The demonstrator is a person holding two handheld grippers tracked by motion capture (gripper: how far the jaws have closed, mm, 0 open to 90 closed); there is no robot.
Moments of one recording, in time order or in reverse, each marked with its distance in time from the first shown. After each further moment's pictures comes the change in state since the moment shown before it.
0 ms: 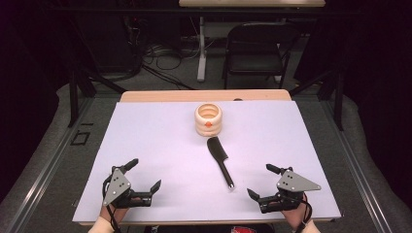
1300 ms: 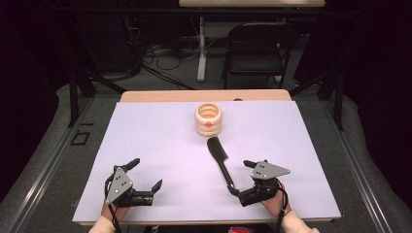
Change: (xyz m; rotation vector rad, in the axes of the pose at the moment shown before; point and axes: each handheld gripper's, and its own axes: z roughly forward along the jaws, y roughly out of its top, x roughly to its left) left arm 0.000 -0.001 0.004 0.013 -0.005 0.003; right arm 0.010 0.013 0.058 0.098 0.129 -0.002
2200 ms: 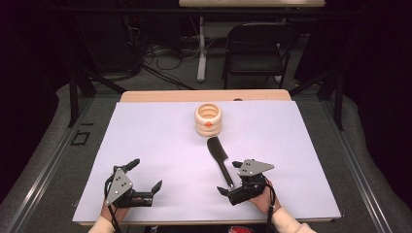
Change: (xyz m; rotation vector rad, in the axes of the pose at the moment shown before) left arm -0.001 0.000 -0.002 0.003 -0.001 0.010; right arm 0.006 0.003 0.032 0.060 0.064 0.007
